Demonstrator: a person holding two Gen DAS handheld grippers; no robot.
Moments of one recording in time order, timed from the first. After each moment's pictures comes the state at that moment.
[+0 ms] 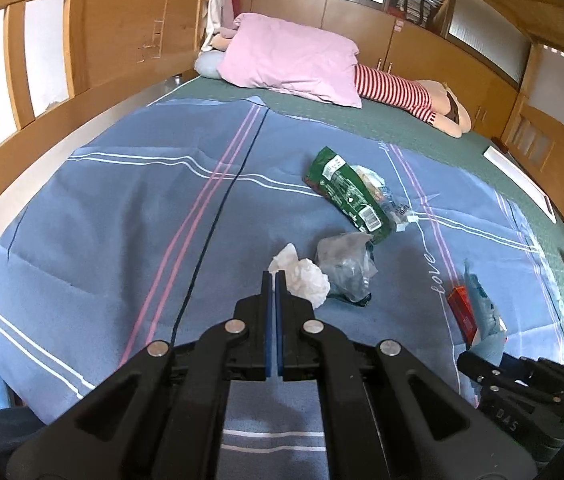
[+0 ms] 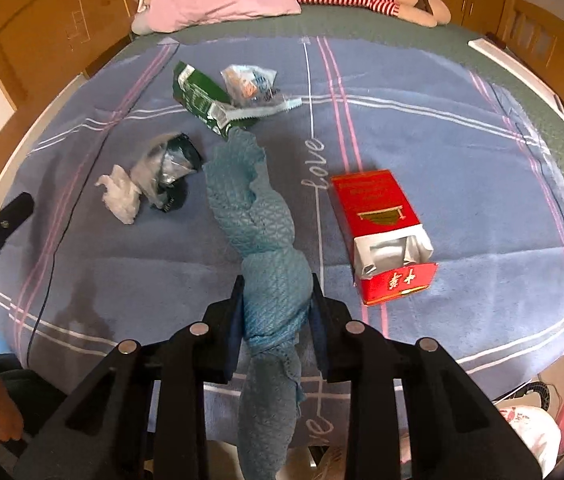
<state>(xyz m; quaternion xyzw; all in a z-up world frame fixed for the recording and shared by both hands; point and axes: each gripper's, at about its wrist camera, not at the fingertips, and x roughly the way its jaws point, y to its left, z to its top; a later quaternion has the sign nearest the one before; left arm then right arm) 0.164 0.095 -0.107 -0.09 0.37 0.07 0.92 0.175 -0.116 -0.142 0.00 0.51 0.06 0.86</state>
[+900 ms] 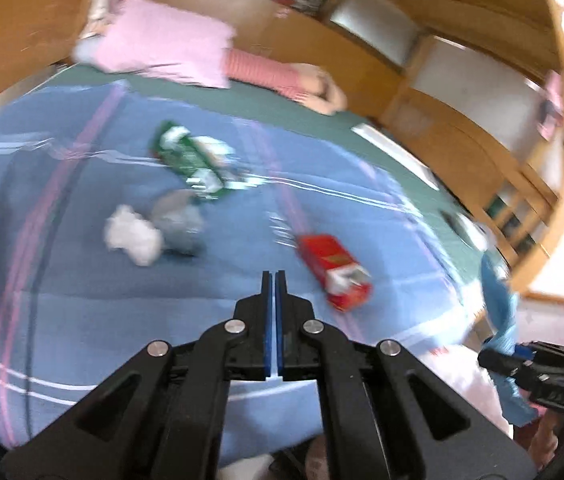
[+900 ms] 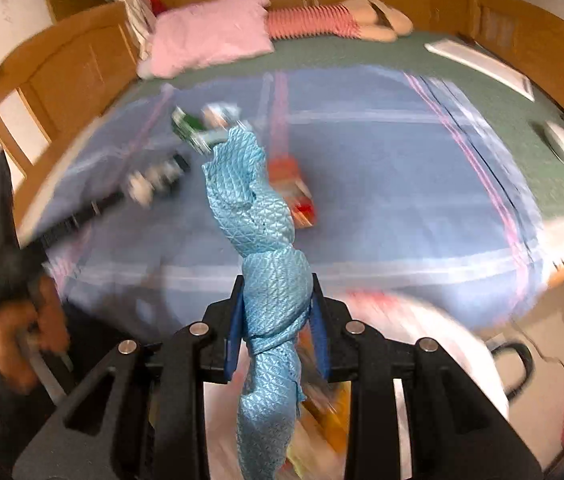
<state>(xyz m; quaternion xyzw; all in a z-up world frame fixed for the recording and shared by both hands) 0.125 0.036 -0.103 -0.13 0.36 -0.19 0.90 0.038 -0.234 -0.080 0.06 0.48 0.06 0.87</state>
